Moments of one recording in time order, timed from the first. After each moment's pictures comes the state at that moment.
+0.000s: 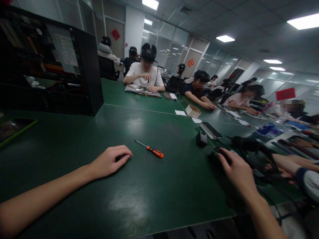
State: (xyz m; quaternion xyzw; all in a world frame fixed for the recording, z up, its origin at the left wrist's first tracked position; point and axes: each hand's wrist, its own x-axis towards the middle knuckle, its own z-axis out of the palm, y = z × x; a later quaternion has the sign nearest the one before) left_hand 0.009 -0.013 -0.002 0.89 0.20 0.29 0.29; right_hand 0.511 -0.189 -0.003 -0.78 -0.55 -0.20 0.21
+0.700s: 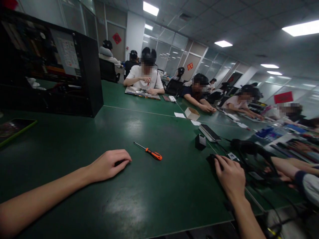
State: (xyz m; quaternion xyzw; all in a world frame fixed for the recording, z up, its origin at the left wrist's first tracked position) left_hand 0.009 -0.013 -0.006 0.93 0.16 0.25 0.23; right_hand 0.514 -0.191 -0.039 -0.73 -0.54 -0.39 0.11
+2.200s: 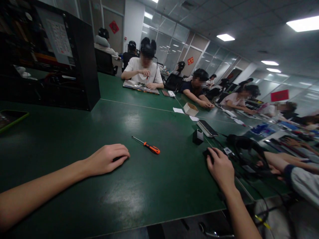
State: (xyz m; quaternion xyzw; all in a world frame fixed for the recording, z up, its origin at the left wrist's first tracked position) left_hand 0.010 -0.015 -0.003 0.94 0.13 0.25 0.18; right_hand 0.497 -0.186 -0.033 -0.75 -0.57 -0.31 0.09
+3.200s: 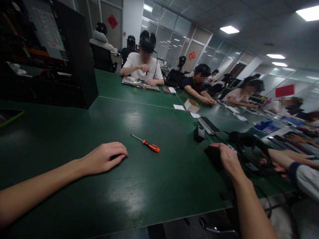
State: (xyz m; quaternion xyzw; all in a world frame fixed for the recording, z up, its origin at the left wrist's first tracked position) left_hand 0.011 -0.014 -0.001 0.94 0.13 0.25 0.21; right_hand 0.556 -0.169 -0.012 -0.78 -0.55 -0.03 0.28
